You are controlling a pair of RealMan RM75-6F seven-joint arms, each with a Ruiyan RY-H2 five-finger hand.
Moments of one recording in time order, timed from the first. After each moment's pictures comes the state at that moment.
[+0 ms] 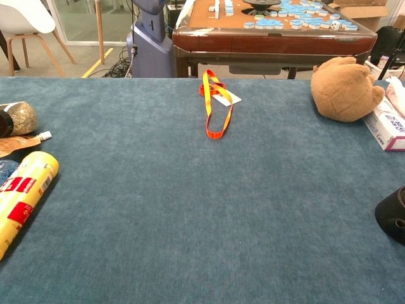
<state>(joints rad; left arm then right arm) 0.00 -1.24 -0.02 -1.56 1.49 1.54 0.11 0.31 -1.16 -0.07 -1.53 -1.57 1.09 0.11</state>
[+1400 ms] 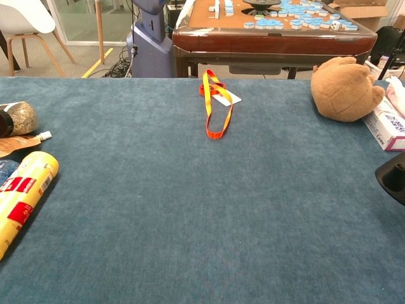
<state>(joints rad) -0.02 -1.23 -0.01 -1.61 1.50 1.51 0.15 0.45 -1.01 0.01 -1.63 -1.45 0.95 0.27</state>
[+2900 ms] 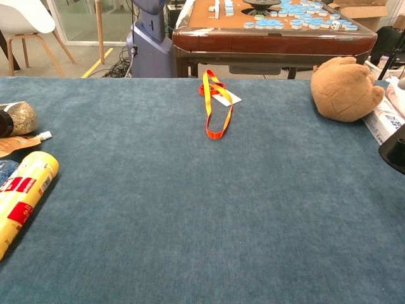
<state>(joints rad) -0.02 -1.23 -0.01 -1.60 1.50 1.51 0.14 0.51 -0.93 0.08 -1.75 -1.29 0.91 -0.08</state>
